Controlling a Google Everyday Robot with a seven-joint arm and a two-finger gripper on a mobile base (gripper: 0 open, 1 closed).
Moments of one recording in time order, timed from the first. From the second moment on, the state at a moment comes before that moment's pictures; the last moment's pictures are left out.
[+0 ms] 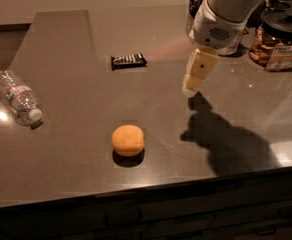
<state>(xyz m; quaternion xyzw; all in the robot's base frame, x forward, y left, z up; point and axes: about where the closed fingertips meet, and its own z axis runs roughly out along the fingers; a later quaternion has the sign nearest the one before) 0.556 -0.123 0.946 -0.62 0.76 0.01 0.19</state>
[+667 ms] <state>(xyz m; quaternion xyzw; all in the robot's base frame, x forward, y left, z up) 0.643 -0.097 0.927 -0.60 0.77 0.06 0.22</state>
